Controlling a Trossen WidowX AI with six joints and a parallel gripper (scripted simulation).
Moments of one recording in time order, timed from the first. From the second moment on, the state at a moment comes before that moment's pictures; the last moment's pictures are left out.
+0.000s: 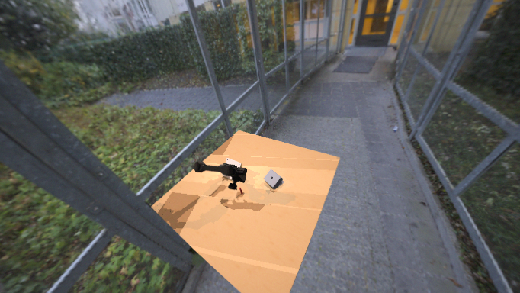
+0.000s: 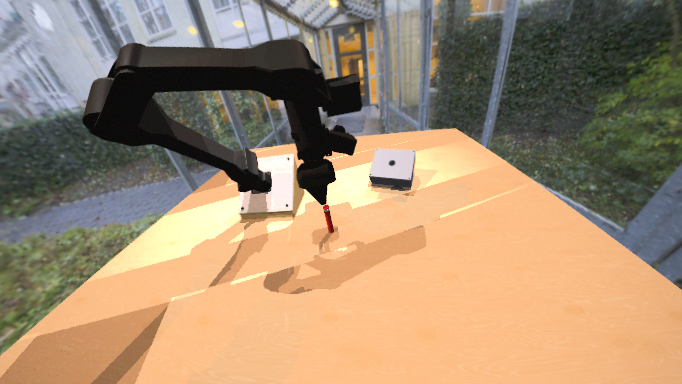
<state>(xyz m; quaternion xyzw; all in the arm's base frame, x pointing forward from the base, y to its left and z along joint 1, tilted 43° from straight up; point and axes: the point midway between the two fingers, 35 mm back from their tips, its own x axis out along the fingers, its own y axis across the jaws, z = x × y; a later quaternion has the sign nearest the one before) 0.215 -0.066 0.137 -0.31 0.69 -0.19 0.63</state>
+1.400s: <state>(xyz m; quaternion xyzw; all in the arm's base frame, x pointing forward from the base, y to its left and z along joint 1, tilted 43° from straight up) 0.218 -0.070 0.134 0.01 0.53 -0.49 0.70</state>
